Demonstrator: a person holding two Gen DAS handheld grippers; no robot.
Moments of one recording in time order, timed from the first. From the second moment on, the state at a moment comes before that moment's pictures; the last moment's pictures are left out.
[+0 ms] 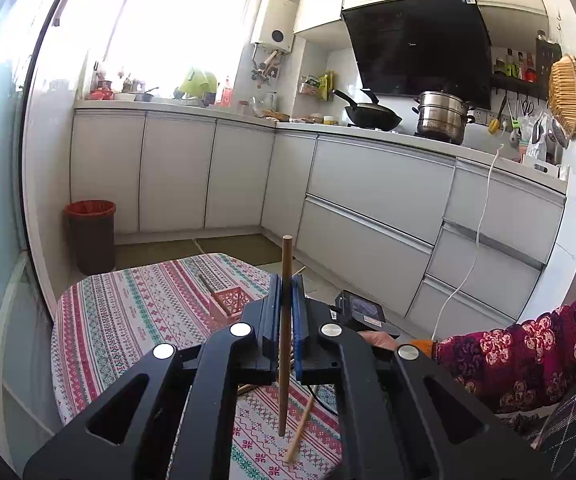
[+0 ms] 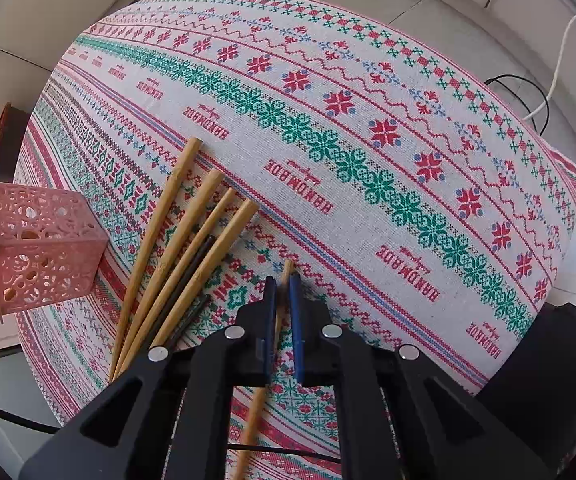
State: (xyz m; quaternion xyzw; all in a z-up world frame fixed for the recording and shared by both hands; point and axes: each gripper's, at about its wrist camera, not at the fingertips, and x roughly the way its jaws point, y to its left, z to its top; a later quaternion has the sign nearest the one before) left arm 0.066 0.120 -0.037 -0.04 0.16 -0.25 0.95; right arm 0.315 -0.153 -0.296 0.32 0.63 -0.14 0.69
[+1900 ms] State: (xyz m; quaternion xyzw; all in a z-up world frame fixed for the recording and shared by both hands) left arm 0.236 0.066 0.042 -0.10 0.16 -0.07 0.98; right arm 0.245 -0.180 0.070 0.20 0.15 0.15 0.96
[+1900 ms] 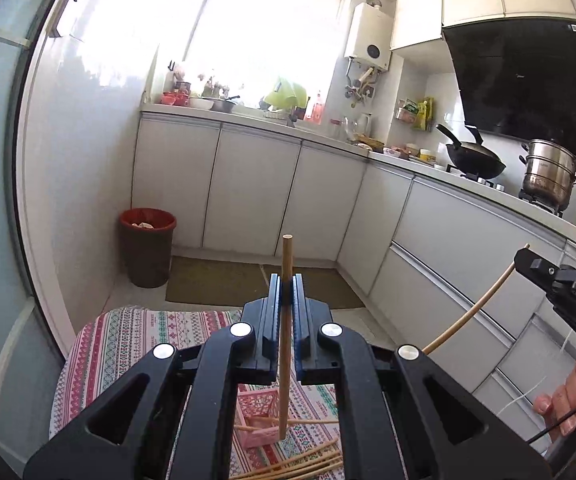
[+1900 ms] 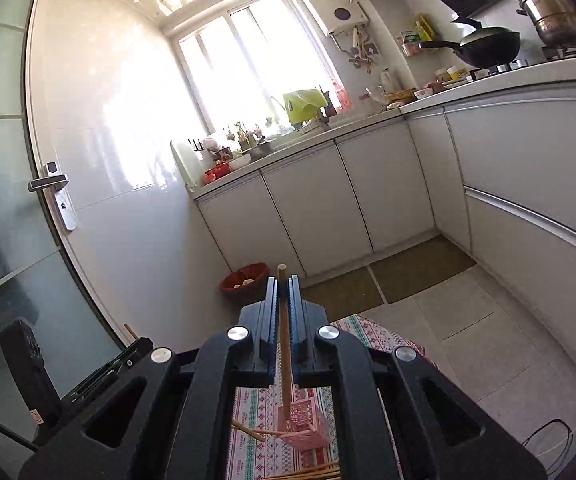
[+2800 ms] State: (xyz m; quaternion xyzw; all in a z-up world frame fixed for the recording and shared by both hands) left arm 0.228 0.124 0.004 -0.16 0.17 0.00 0.97; right arm 0.331 -0.105 -0.027 0.15 0.21 0.14 0.95
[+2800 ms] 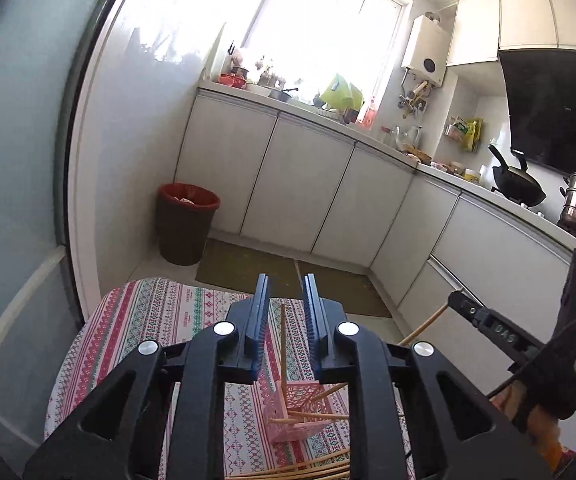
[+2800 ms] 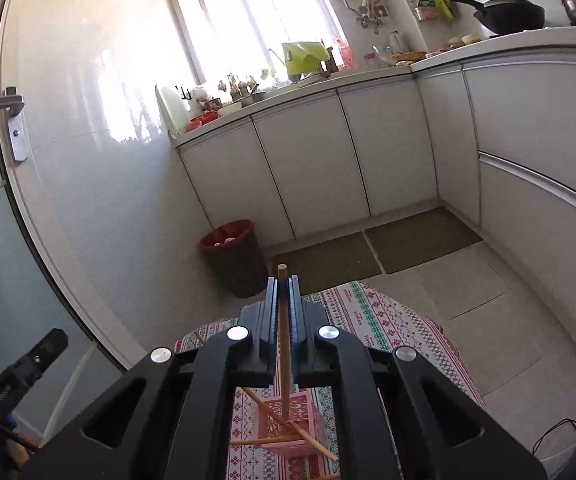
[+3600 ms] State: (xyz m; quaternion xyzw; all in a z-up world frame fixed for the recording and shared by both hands) left arm 0.157 0.079 -0.004 -0.10 0.21 -0.01 0.97; right arm 0.233 -0.131 -0.015 0.09 0.22 0.11 0.96
